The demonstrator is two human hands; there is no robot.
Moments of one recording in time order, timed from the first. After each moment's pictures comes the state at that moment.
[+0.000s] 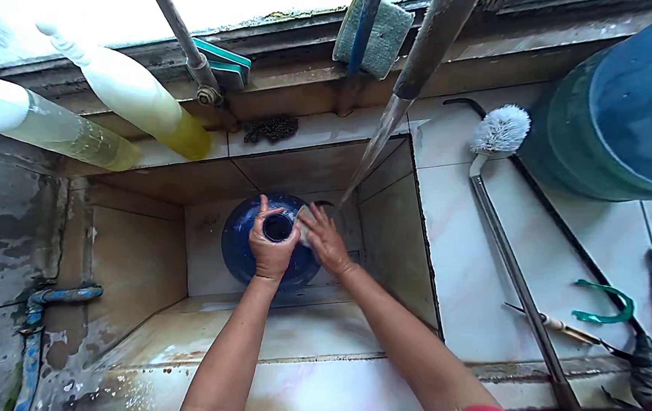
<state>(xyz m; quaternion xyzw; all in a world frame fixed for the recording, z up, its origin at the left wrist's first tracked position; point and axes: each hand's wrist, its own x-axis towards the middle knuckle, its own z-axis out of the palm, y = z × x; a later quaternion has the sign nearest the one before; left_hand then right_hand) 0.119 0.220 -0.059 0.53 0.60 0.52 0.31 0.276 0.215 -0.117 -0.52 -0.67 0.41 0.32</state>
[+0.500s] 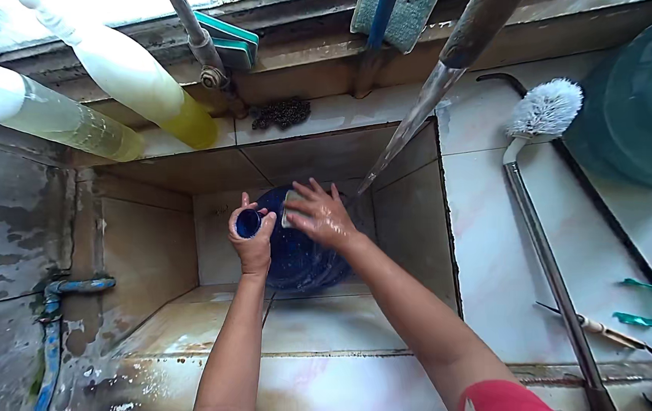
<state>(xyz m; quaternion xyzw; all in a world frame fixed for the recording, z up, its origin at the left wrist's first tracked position) 0.070 0.217 -0.082 0.39 0.59 0.61 0.36 0.248 0.267 -0.081 -0.49 -0.78 0.35 0.20</state>
